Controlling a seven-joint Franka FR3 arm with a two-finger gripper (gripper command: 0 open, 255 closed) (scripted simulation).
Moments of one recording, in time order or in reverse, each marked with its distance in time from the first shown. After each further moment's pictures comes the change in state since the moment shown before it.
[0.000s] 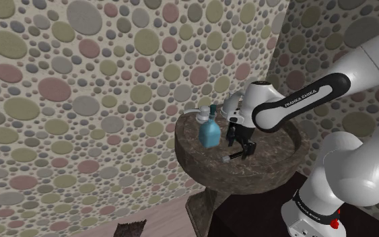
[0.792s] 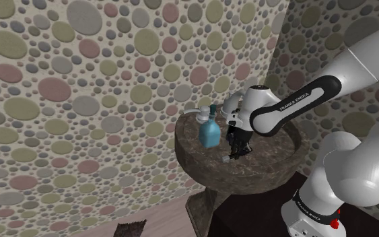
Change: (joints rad) arm 0.019 0.065 -0.018 -0.008 0.015 0.077 -0.018
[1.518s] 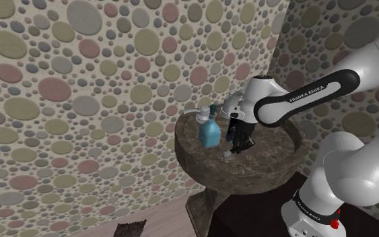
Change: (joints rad) arm -0.027 -0.129 0.038 0.032 -0.021 -0.162 0.034
